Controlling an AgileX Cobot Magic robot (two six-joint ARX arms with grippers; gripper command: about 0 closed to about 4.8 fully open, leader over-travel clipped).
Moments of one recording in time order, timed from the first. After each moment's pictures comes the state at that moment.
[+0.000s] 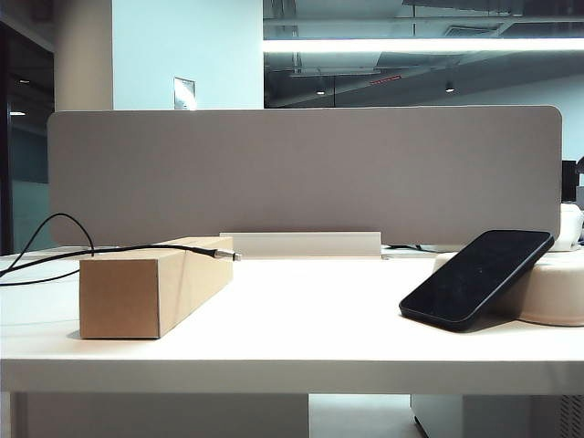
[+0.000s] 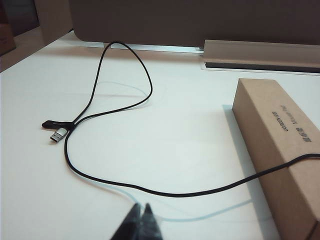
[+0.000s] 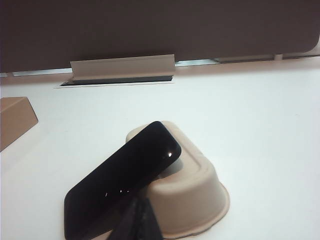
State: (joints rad) left arm -0.03 0.00 0.00 -0.08 -0.04 -0.03; right arm 0.05 0.00 0.01 -0.04 -0.08 0.10
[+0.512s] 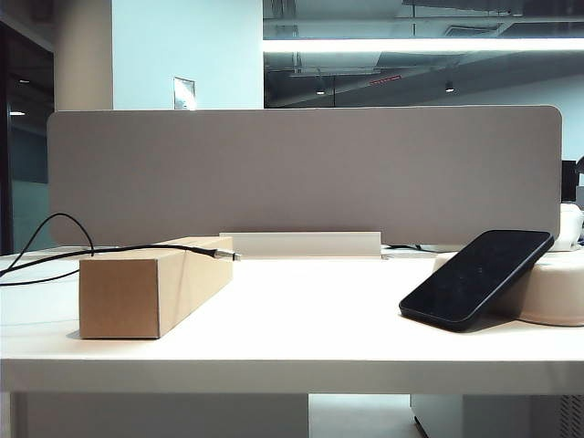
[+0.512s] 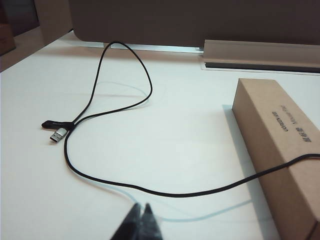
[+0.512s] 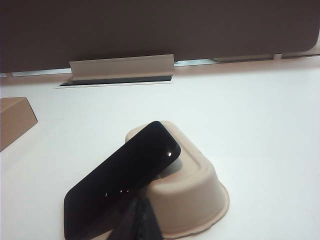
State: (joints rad) left arm -0.03 0.00 0.00 -0.08 -0.04 -0.03; right arm 0.05 0.00 0.01 -0.04 -0.08 0.10
